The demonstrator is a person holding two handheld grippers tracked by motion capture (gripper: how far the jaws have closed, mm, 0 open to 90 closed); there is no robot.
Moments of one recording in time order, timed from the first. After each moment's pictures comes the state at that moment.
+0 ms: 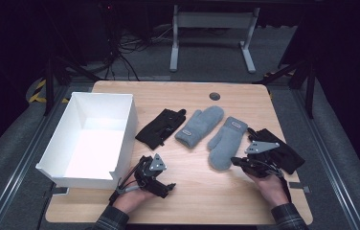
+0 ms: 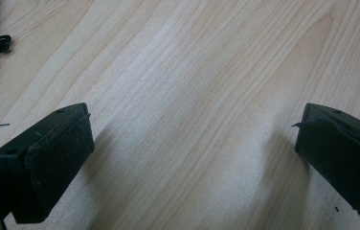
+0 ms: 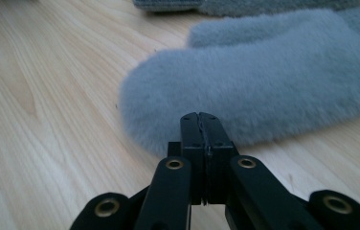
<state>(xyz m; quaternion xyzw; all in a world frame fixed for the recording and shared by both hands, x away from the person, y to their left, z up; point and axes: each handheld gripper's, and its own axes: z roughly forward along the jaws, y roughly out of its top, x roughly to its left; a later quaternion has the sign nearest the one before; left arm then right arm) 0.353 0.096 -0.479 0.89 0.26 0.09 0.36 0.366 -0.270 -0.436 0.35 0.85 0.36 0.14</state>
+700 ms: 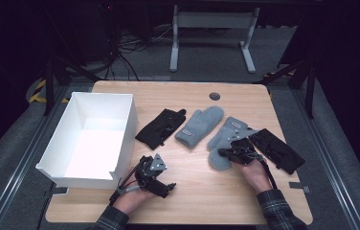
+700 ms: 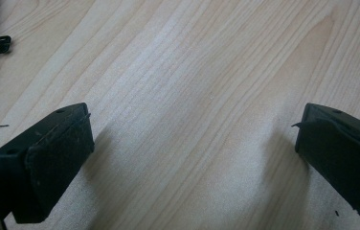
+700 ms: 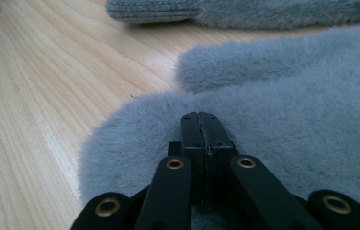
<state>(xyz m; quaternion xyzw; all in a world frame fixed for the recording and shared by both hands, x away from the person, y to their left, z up) 0.353 0.095 -0.479 0.89 0.26 0.09 0.36 0.414 -0.239 -0.450 0.35 0.86 0.34 0.12</state>
